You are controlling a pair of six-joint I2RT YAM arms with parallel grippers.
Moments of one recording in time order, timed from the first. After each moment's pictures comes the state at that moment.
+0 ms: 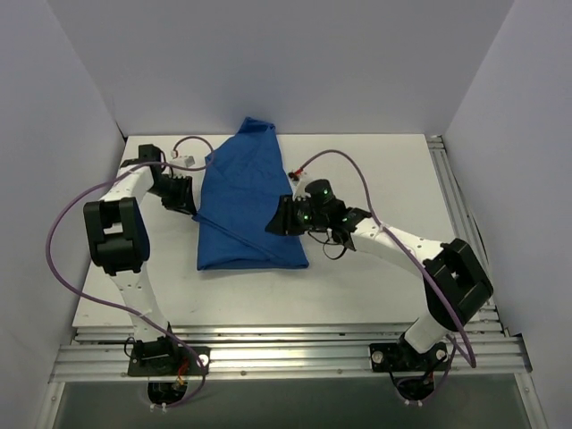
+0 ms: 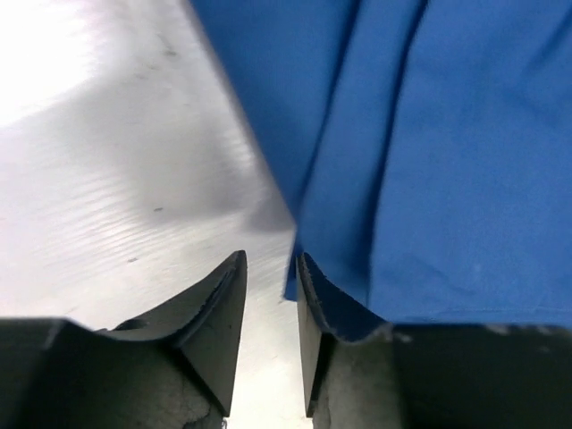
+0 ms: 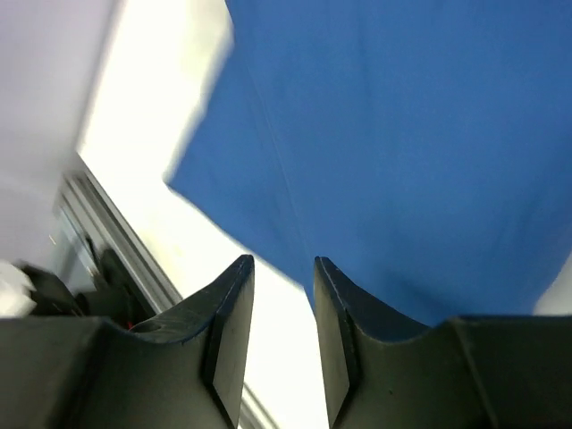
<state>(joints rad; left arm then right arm) 0.10 2.07 1.61 -0.82 0.46 0.25 0.71 1.59 0.98 0.03 -0.32 0.59</state>
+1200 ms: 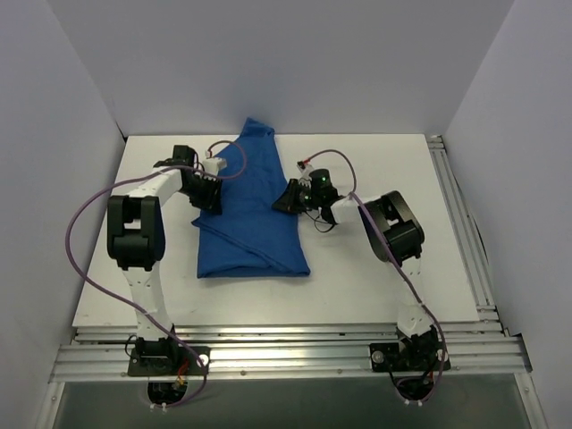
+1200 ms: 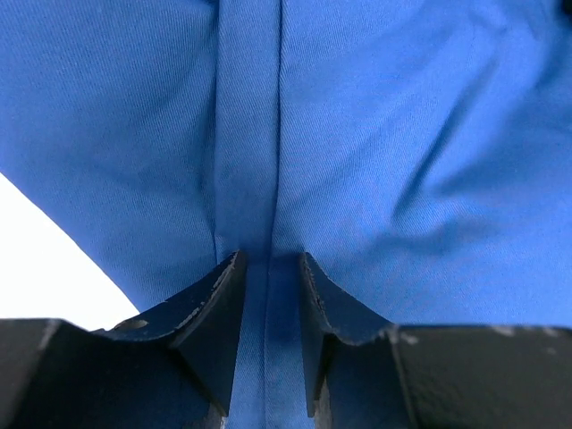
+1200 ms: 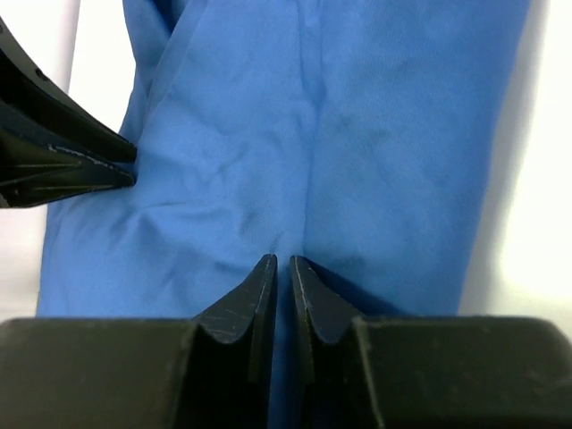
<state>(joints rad) -0.07 2.15 1.65 -0.71 0.43 0.27 0.46 2.30 1.39 0.40 -0.52 0.64</state>
